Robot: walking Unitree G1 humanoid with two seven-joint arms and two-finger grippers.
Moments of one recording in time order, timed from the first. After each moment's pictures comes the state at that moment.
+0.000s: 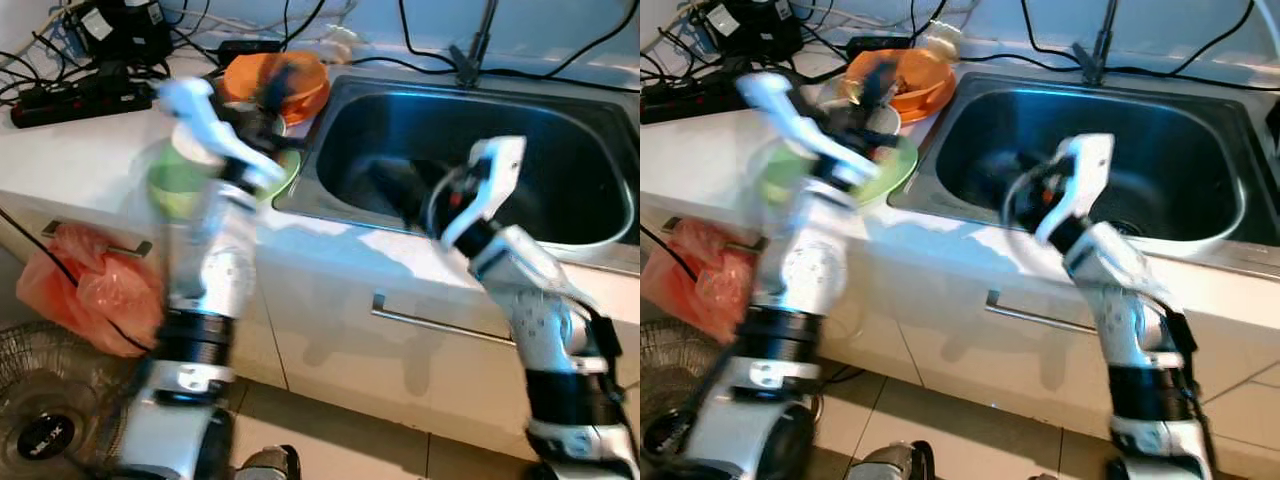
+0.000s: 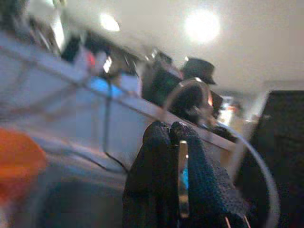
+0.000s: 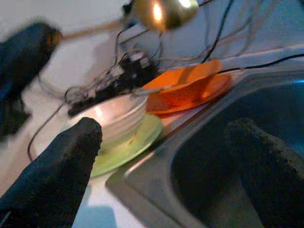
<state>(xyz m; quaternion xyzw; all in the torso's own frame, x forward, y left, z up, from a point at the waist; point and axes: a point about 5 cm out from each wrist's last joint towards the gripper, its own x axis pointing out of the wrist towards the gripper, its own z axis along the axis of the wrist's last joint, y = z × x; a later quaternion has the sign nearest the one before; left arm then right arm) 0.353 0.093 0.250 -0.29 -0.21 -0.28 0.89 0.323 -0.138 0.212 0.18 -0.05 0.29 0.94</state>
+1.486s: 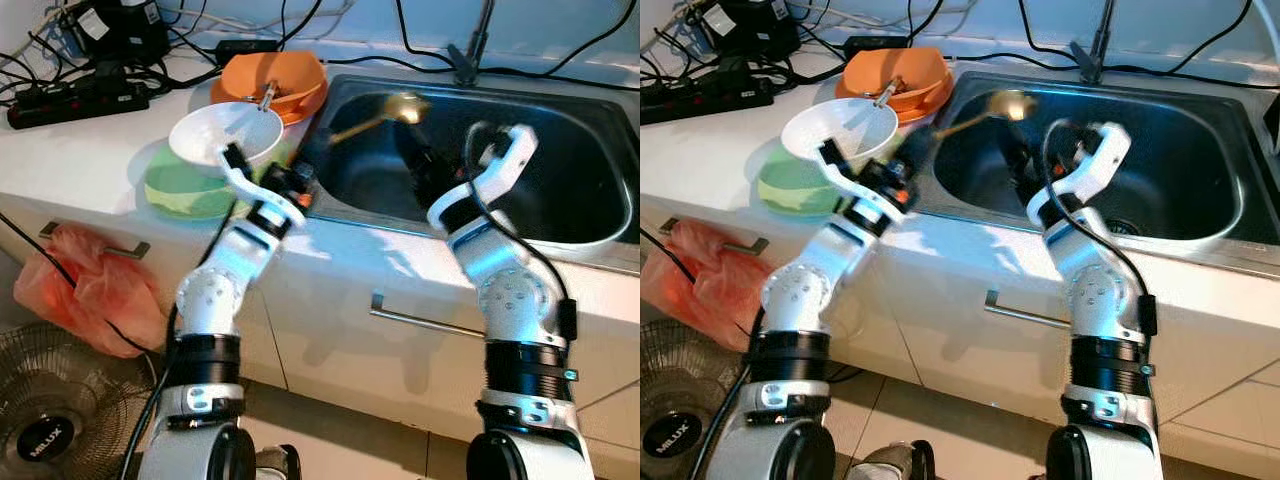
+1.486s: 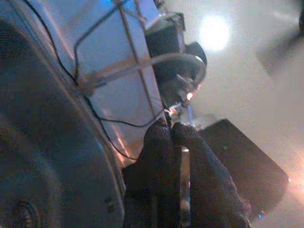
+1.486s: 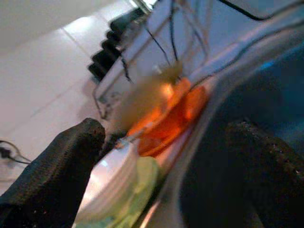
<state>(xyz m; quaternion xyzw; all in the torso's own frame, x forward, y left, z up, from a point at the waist) 0.345 0.087 0.207 -0.59 0.00 -0.32 0.74 0.343 -0.132 0.221 0.36 -0.06 0.20 0.91</state>
